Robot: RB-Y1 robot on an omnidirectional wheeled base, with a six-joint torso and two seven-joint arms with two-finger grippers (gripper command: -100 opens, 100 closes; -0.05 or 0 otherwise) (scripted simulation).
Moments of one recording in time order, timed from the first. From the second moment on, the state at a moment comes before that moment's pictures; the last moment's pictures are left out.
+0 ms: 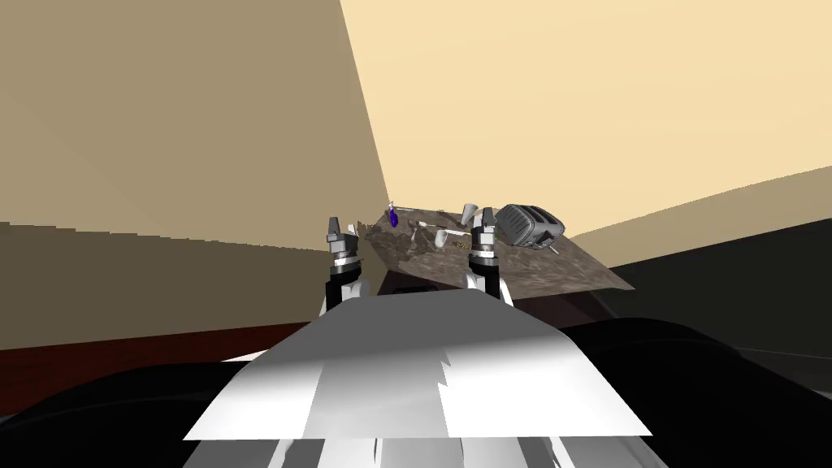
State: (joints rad) left arm 0.50 0.01 -0.06 -2.26 0.12 -0.40 -0.14; right arm 0.51 0.02 -0.02 -2.29 0.12 -0.47 0.16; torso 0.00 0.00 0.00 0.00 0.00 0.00
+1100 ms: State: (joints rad) left arm 0.78 0.27 -0.01 -2.25 0.04 -0.37 -0.25; right arm 0.51 0.02 -0.02 -2.29 0.12 -0.47 0.16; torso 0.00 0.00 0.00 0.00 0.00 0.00
